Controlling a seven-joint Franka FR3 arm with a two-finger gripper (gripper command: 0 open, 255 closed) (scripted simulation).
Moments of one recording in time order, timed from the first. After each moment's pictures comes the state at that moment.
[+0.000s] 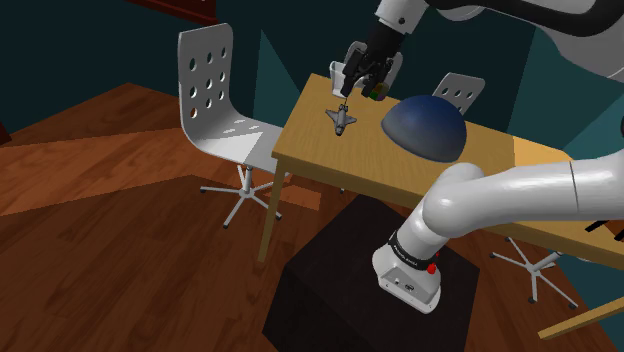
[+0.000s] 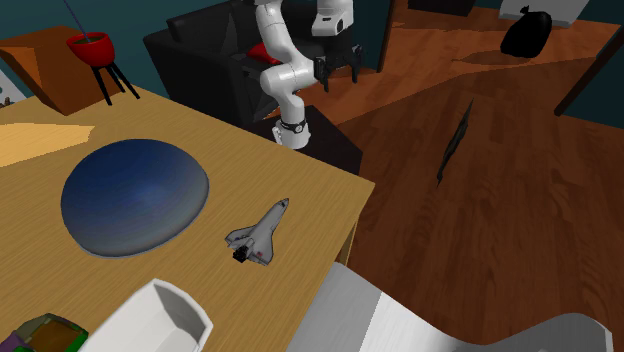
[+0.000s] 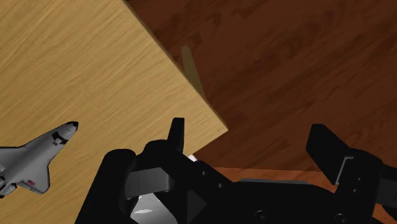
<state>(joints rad) -0.02 -0.80 -0.01 -2.38 0.11 1.68 0.12</state>
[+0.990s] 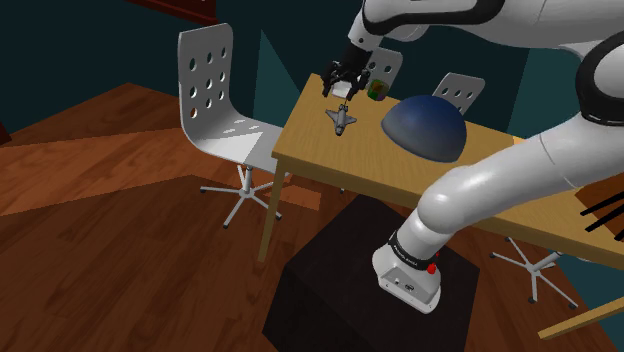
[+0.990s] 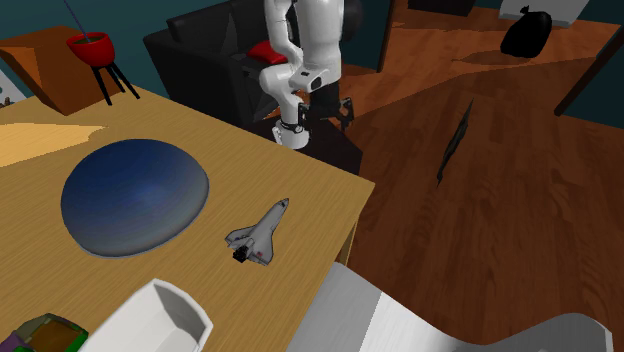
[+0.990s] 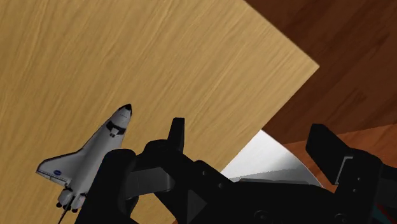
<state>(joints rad) -0.16 -0.45 -0.08 -2.32 0.04 1.97 0.23</state>
